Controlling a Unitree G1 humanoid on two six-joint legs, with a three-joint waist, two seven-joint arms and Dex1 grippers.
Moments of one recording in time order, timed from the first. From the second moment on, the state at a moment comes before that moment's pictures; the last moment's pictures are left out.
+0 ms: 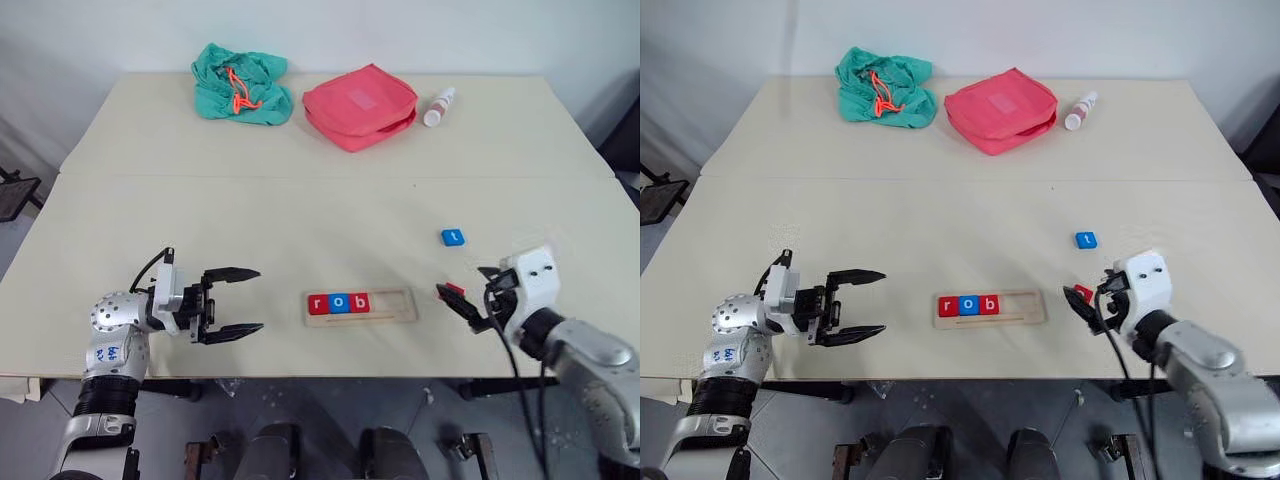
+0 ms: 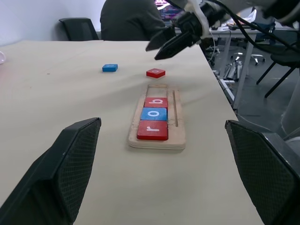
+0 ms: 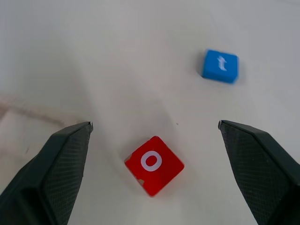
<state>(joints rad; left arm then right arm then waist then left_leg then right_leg) -0.34 0.54 0.14 0.36 -0.53 -0.21 -1.50 -0.02 -0.72 -0.31 -0.53 0.48 0.82 0.55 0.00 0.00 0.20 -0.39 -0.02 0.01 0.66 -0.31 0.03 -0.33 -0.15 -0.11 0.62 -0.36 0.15</state>
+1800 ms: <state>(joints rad) -0.23 0.51 0.14 0.21 -0.53 -0.21 -1.42 -0.66 -0.88 0.28 -0.20 0.27 0.66 1.23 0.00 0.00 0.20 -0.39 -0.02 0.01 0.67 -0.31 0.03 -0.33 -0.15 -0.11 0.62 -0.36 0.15</state>
